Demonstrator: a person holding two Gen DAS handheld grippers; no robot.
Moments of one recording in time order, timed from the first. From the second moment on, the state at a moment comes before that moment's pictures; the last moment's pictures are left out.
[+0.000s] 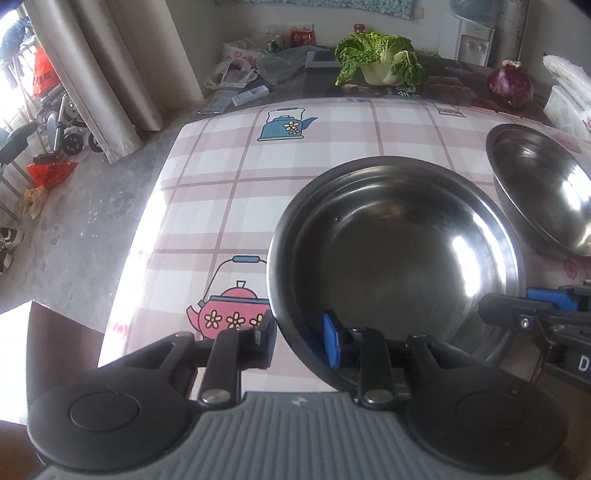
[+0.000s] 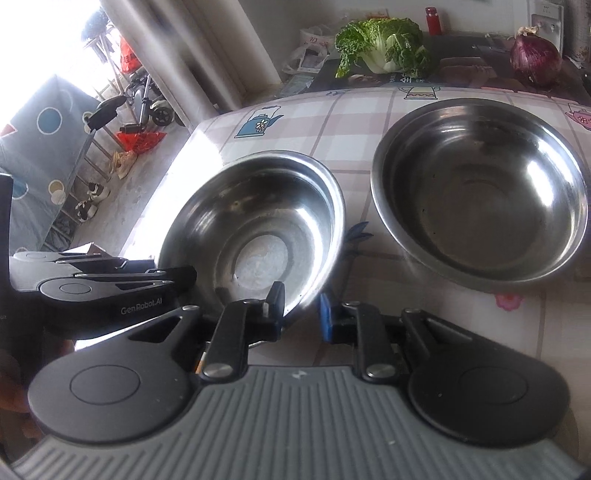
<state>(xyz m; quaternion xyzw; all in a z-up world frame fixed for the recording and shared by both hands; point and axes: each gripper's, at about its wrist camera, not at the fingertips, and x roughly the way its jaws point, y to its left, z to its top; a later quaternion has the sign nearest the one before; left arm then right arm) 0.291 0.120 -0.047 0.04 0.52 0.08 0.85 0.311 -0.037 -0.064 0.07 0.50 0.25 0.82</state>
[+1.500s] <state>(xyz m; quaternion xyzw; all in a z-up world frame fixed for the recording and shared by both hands) 0.307 0.127 -0.047 0.00 0.52 0.09 0.85 0.332 -0.038 -0.065 0.05 0.47 0.22 0.85</state>
